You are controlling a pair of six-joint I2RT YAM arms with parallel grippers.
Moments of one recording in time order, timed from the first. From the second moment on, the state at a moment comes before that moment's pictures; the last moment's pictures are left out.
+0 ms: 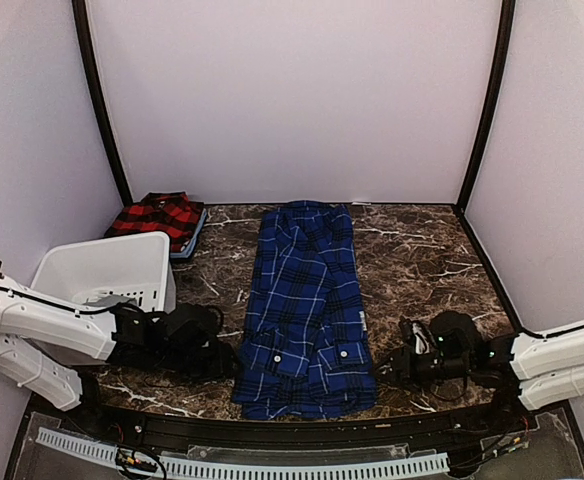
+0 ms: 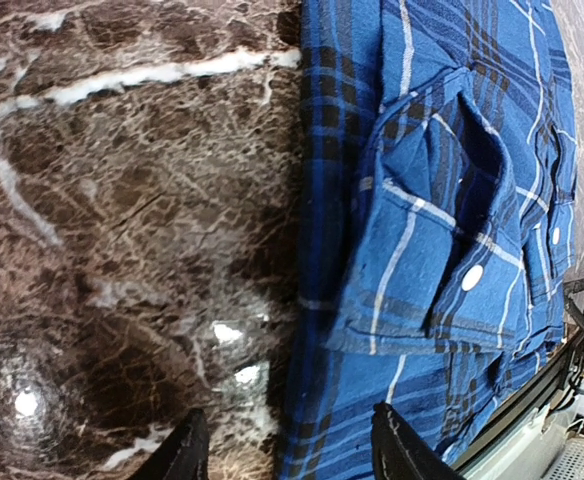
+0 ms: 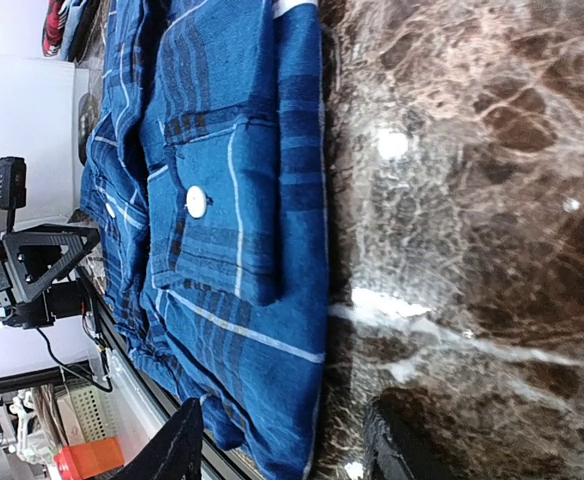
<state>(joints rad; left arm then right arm) -1.10 1.29 0.54 -0.24 -0.07 -1.19 0.92 1.00 0.14 0.15 -0.24 1.11</state>
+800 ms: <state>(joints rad) -1.07 1.47 0.57 -0.02 -0.01 -1.18 0.84 1.23 0.18 0.37 -0.31 1.07</state>
